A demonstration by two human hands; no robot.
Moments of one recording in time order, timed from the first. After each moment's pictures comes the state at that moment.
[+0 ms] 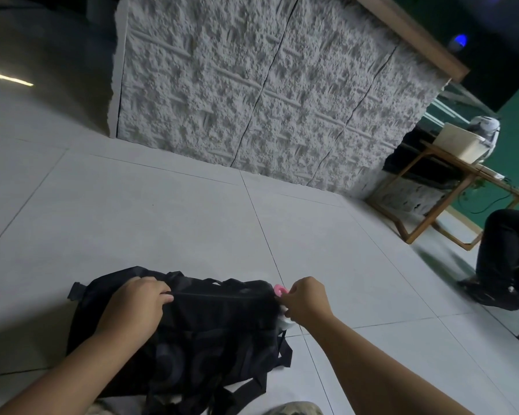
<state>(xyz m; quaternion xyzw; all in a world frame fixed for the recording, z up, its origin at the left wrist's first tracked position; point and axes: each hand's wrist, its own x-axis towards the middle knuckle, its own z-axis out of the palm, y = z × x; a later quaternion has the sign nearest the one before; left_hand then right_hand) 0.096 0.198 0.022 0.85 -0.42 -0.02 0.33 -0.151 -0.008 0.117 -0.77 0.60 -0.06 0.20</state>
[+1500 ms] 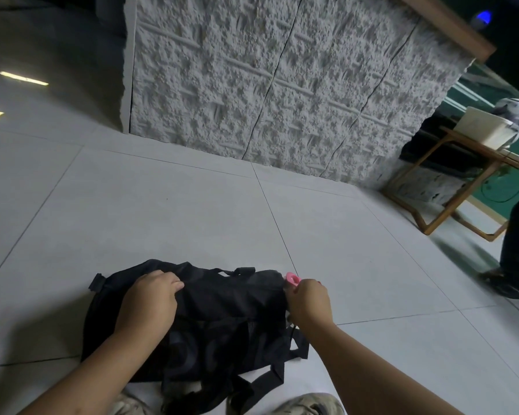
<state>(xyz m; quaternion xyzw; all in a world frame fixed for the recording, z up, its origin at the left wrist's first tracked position) 0.087 0.210 0.026 0.84 -0.37 -0.01 0.40 -0.132 0.027 0.103 -0.77 0.61 -0.07 0.18</state>
